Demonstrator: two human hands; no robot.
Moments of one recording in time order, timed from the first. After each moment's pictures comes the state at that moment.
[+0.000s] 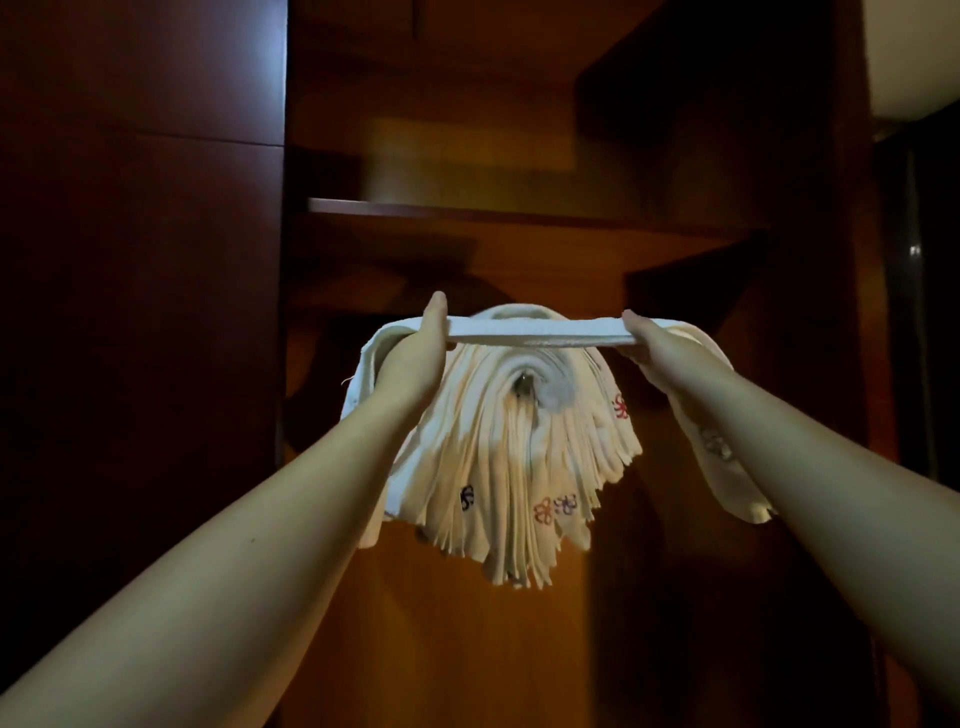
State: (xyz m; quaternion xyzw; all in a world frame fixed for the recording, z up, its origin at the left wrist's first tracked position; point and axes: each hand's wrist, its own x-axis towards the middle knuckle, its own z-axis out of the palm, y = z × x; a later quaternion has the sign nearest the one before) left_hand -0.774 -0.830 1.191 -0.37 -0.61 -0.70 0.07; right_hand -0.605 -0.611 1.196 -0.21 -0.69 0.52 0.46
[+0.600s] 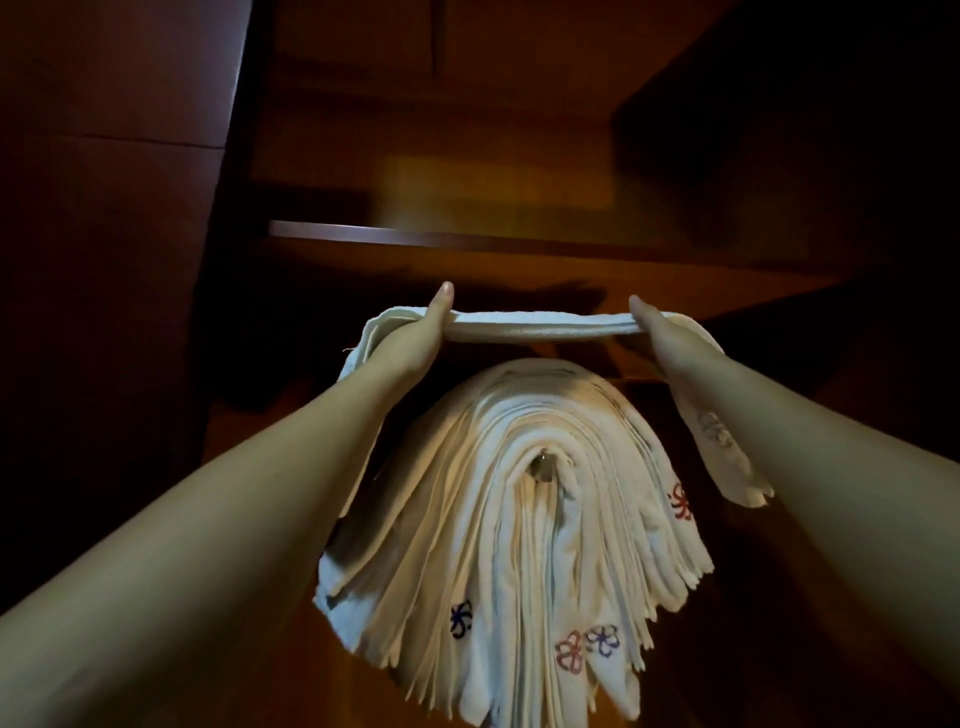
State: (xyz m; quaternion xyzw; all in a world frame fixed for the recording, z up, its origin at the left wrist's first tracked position) left_hand -0.897 -0.733 1.294 -0.36 -0.65 -0.66 0.13; right_hand -0.725 -0.488 1.302 -0.12 -0.72 0.46 0.50
